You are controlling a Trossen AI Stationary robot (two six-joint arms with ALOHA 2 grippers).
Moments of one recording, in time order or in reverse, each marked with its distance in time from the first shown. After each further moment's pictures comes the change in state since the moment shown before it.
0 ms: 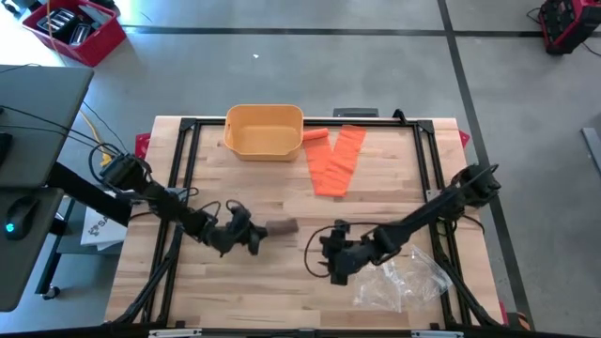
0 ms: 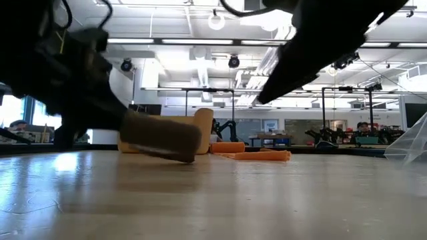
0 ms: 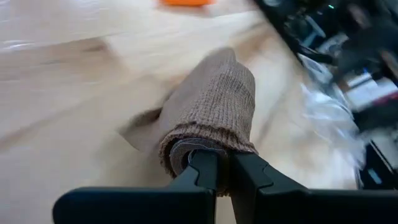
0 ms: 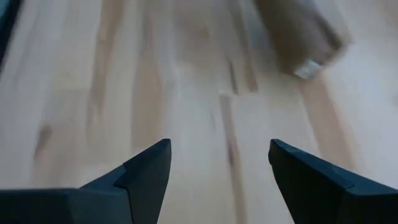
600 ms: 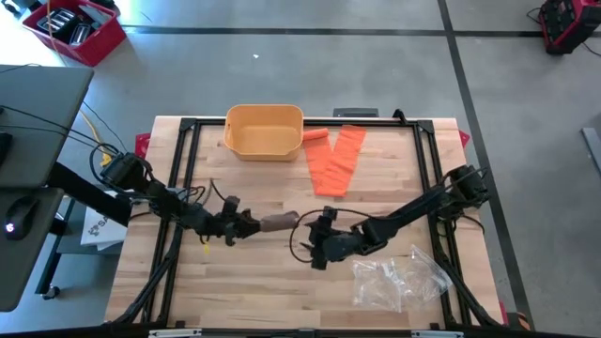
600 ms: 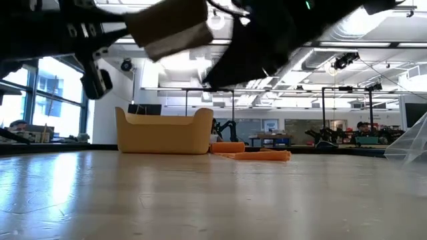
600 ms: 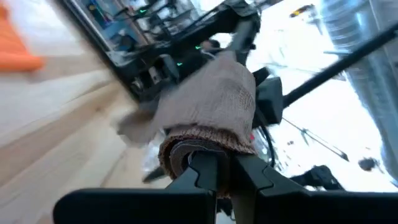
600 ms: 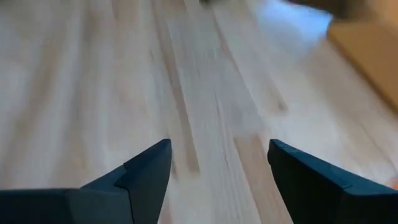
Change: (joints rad) left arm 0.041 -0.005 -0.141 0.866 0.203 0.249; right arm -0.089 0.066 0.000 0.307 0.187 -0.175
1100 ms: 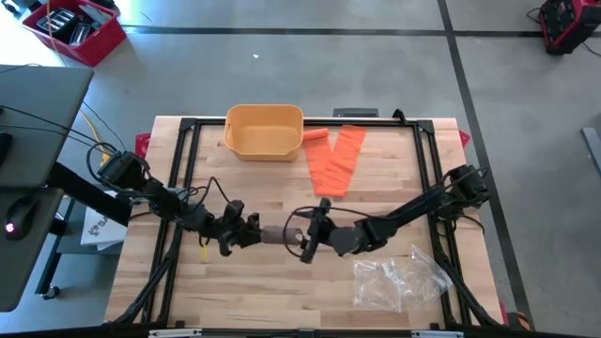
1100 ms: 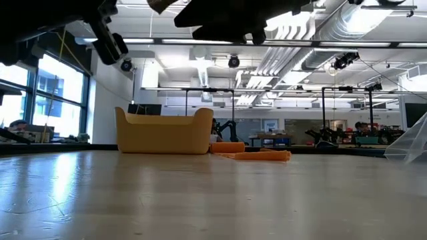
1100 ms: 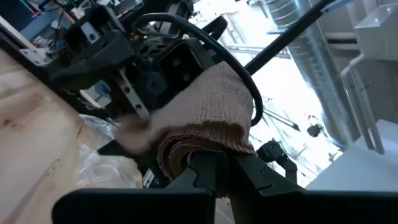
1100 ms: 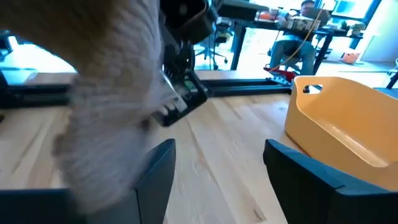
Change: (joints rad) left arm -0.002 -0.024 0.115 -0.001 0.167 0.112; right arm -0.003 -0.002 0.000 0.372 0.159 -0.201
